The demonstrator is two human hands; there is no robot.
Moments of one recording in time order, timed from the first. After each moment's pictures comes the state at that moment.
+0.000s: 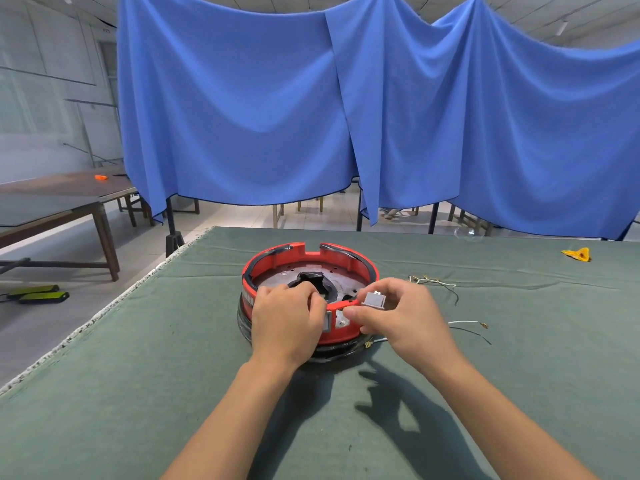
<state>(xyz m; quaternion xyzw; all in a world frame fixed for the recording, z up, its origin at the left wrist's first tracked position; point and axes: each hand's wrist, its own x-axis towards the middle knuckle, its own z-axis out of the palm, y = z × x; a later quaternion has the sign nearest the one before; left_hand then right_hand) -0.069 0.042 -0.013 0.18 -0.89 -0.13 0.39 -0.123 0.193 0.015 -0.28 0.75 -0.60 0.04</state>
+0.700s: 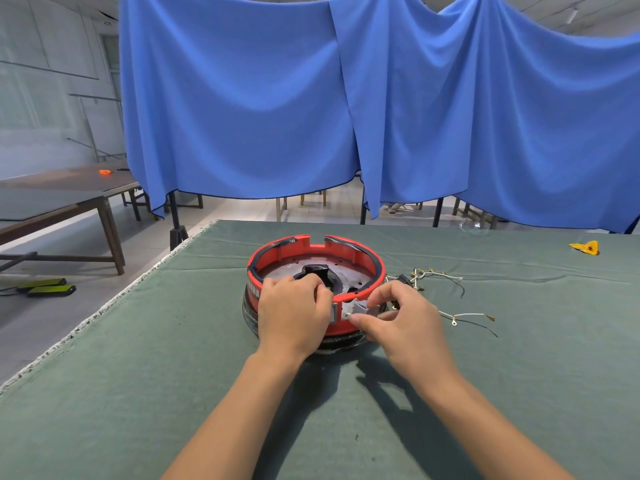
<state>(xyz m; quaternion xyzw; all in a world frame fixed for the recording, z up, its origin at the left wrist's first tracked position) -0.070 0.042 -0.014 0.18 -0.89 -0.13 0.40 -0.113 0.188 -0.008 -0.29 0.78 -0.55 -0.07</state>
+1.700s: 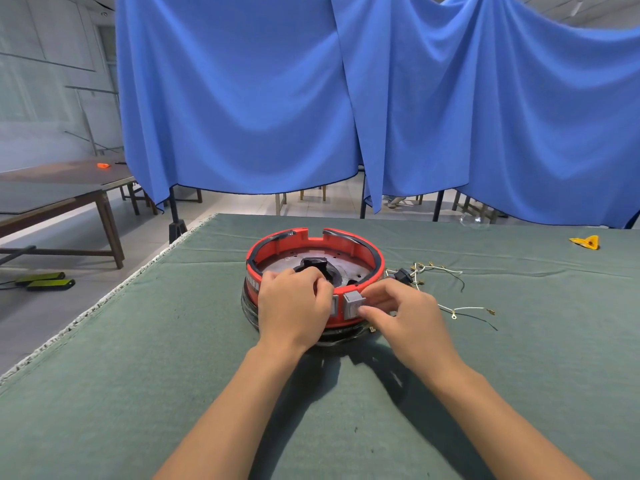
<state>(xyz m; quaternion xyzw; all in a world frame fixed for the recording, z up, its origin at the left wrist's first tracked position) -0.069 0.043 -0.014 0.18 -0.88 -0.17 0.40 -0.132 0.192 -0.016 -0.37 0.78 -0.50 -0.08</state>
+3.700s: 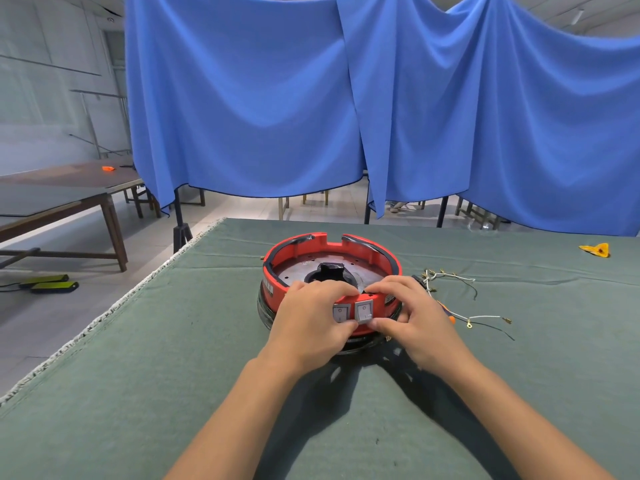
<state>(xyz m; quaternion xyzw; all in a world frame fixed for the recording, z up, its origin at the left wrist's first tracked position) -0.052 0.033 -0.014 0.02 -0.92 -0.19 0.33 -0.155 0.186 -0.025 -0.42 0.78 -0.46 -0.06</state>
